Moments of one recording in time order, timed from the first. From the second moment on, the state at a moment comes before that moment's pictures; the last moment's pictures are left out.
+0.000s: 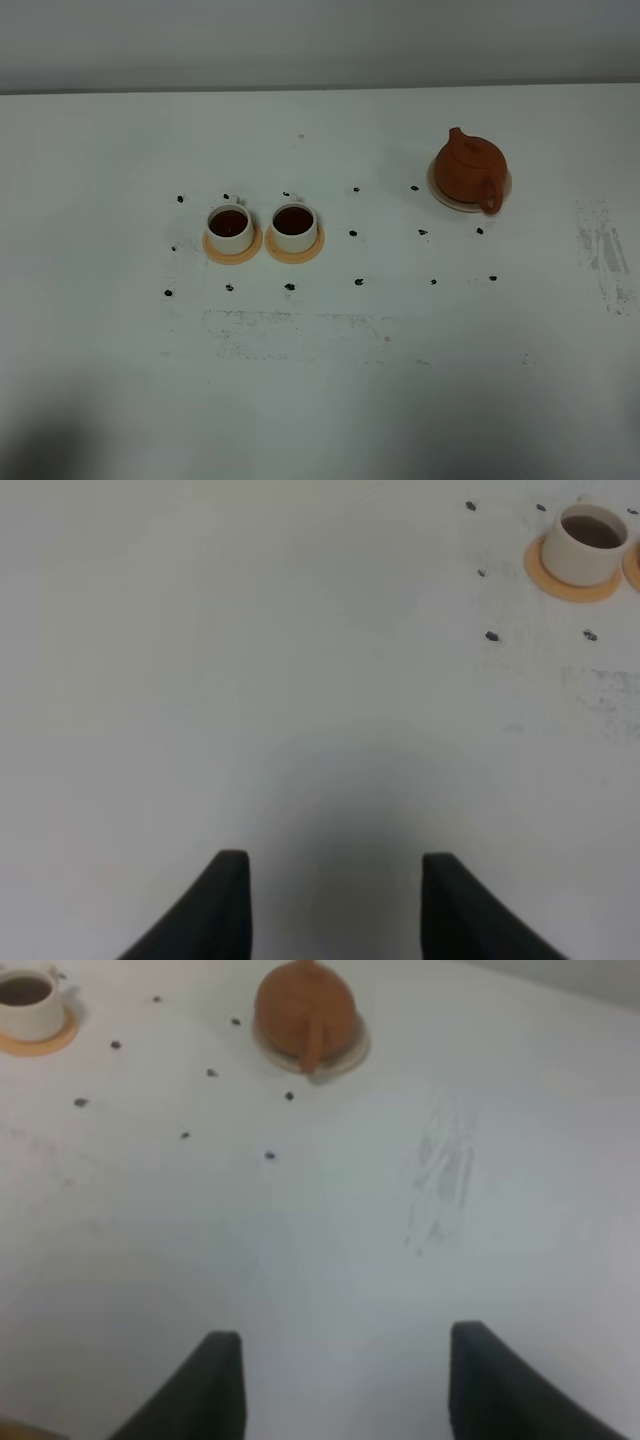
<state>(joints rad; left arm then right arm) 0.08 0.00 -0.46 -0.07 1.07 0.04 0.12 0.14 -0.60 0.16 1.14 -0.29</state>
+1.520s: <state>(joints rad) 0.02 0.00 -0.46 -0.07 1.07 0.04 0.11 -0.01 -0.50 0.15 1.08 -0.23</state>
